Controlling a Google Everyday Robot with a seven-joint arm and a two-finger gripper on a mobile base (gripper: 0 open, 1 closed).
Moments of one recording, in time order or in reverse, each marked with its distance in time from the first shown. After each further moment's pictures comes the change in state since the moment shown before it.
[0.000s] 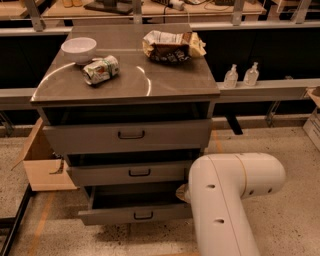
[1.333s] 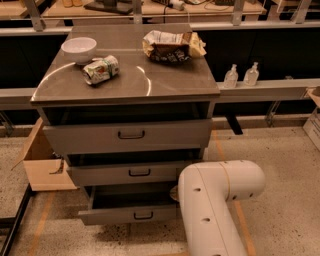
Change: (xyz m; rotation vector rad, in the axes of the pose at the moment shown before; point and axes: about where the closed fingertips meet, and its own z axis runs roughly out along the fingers) arm 0.001 0.000 0.063 0.012 0.006 0.017
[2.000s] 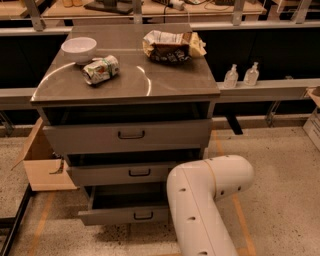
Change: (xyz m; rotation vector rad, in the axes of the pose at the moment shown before) arm 0.009 0.021 0.001 -0.076 0.021 0.031
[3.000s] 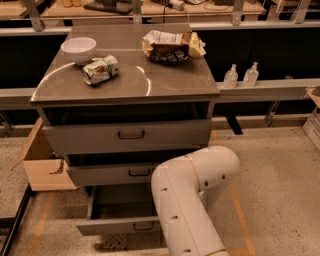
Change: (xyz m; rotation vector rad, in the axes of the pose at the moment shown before) arm -0.017 0.063 -0.024 -0.214 -0.042 0.018
